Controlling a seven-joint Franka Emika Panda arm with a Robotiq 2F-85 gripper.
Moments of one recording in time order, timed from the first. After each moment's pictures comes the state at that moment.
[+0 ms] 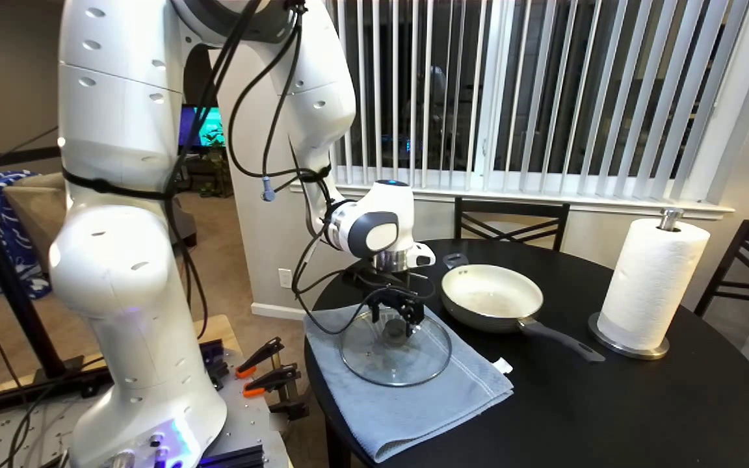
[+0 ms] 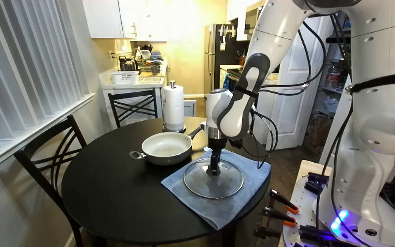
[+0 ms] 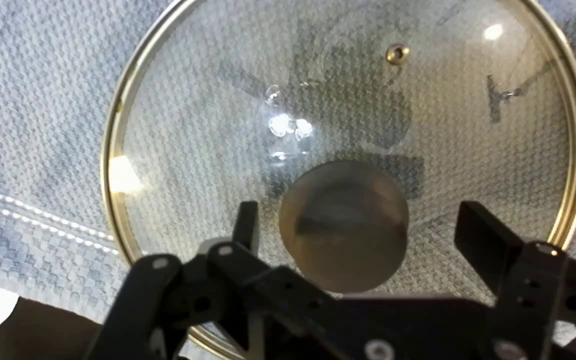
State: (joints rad) arm -0.02 0.28 0.03 -2.58 -0.15 2.86 -0.22
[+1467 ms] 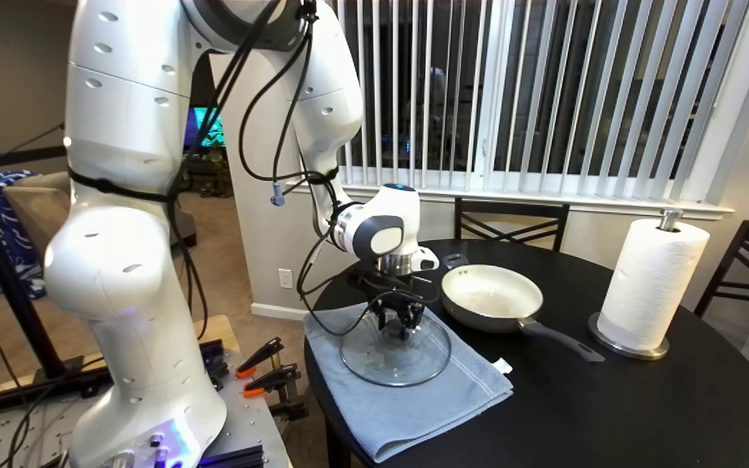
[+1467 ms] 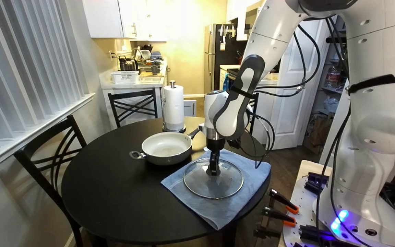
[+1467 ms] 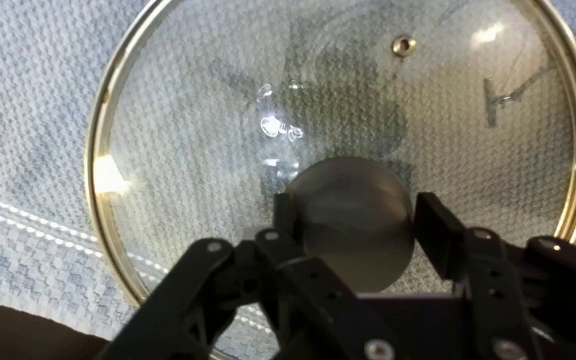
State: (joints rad) arm -0.08 0.32 0.08 -2.54 -0.11 2.83 -0.28
